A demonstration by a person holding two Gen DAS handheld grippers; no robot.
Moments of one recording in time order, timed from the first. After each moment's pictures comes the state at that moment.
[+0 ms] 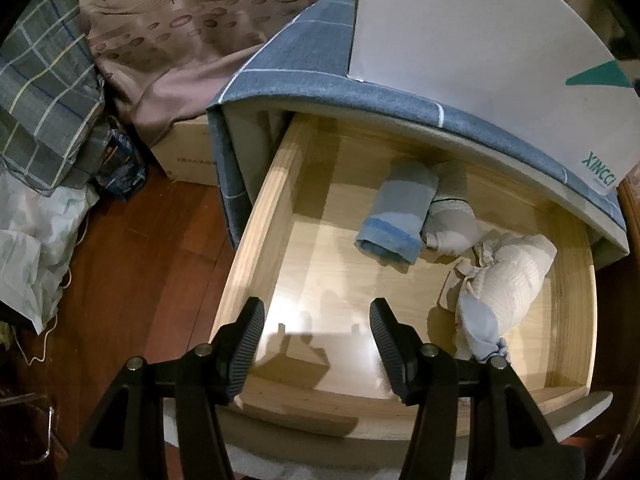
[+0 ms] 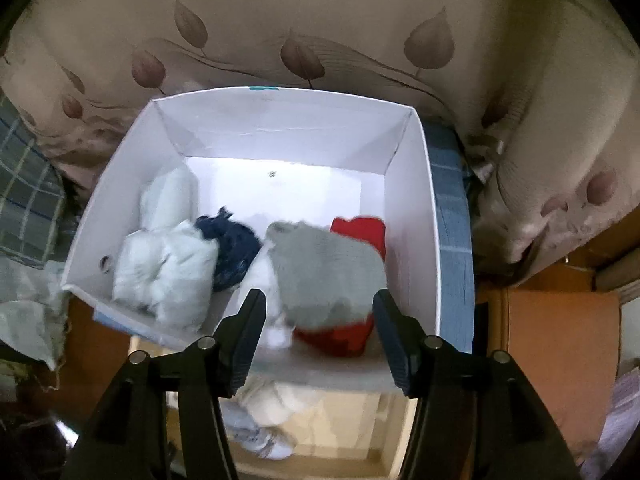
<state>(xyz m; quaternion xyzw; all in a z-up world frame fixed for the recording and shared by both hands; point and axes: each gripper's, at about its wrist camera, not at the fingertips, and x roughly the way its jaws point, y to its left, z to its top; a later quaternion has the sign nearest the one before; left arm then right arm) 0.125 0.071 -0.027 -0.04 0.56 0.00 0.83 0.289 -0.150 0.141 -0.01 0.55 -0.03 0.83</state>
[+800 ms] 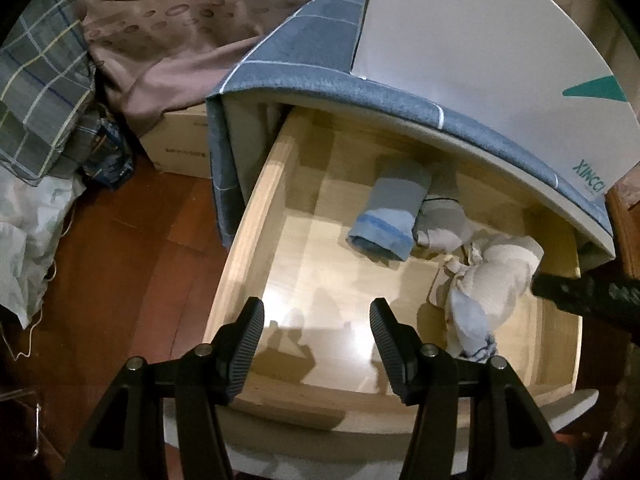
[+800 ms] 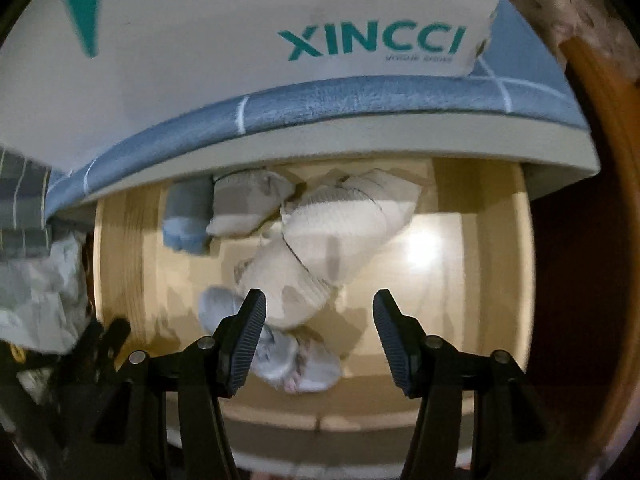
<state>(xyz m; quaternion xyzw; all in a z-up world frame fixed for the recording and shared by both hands) 0.122 0.080 -0.027 -0.06 0.57 -0.03 0.82 0.200 -0.144 -0.025 0.12 0.65 -0.05 0.75</state>
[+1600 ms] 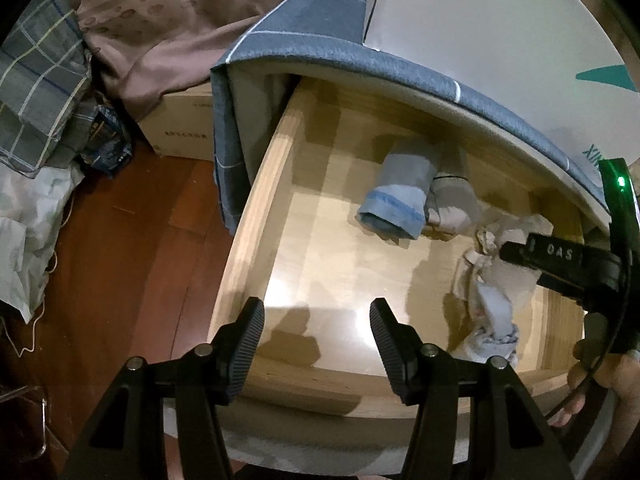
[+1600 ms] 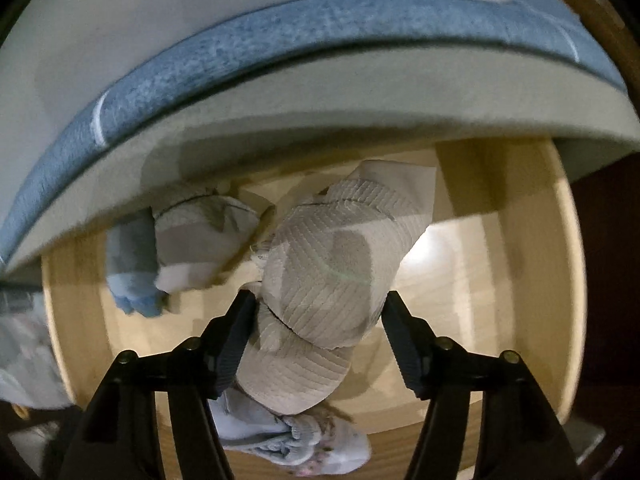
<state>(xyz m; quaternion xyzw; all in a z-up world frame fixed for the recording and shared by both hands) 0.123 0.084 -0.036 -0.06 0.60 -0.03 0.80 0.219 -0.142 -0.075 0.13 0.64 -0.11 0.75</state>
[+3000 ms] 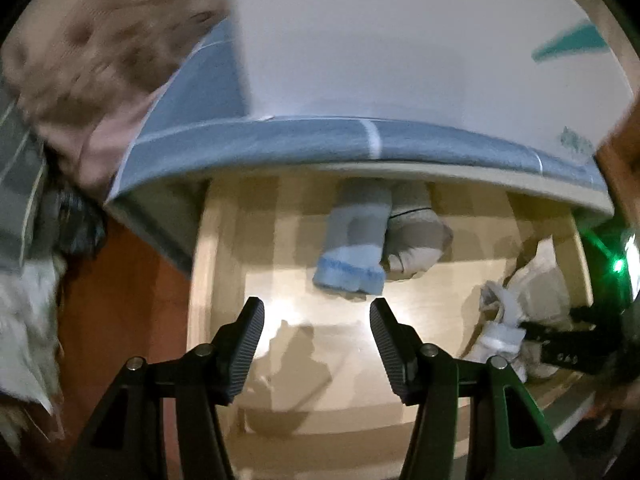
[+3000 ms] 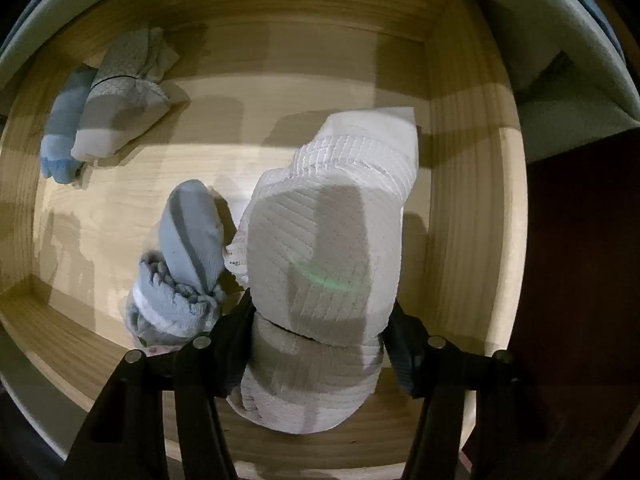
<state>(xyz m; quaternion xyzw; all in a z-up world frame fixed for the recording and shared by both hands) 0.169 0.031 -0.033 0.05 0.55 -0.12 0.82 0.171 -0.198 -0.105 0.00 0.70 -0.05 0.71</state>
